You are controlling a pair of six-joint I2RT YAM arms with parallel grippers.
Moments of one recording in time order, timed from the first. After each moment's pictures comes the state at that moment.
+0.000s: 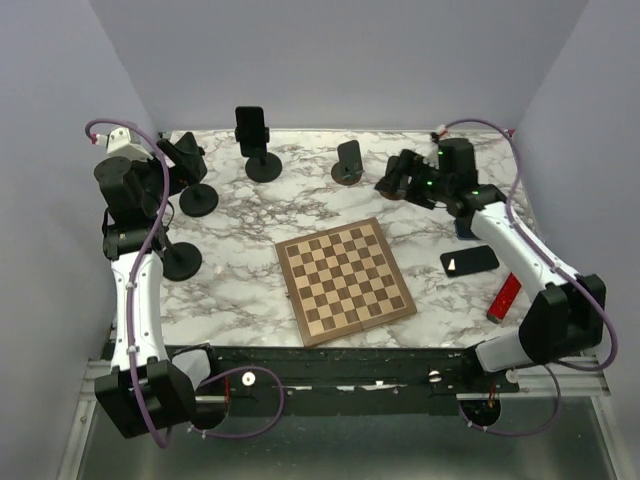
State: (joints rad) left arm 0.26 1.05 1.04 -0.14 0.30 -0.43; right arm 0.24 1.42 1.19 -0.36 -0.23 0.58
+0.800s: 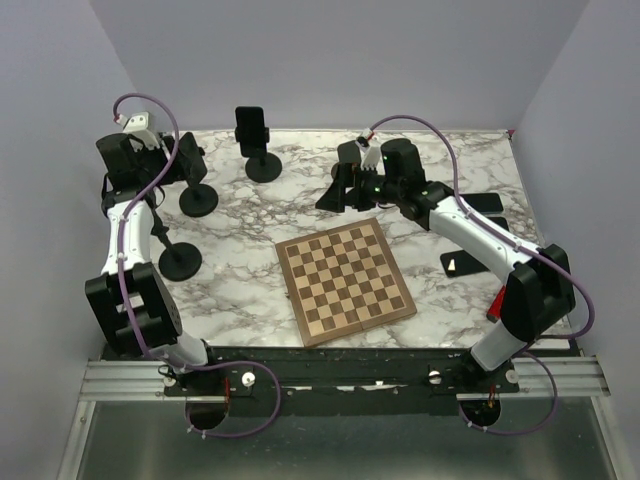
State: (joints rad) left arm 0.35 1.51 1.22 -0.09 0.46 -0.09; right arm 0.56 1.63 1.33 -0.19 -0.47 0.47
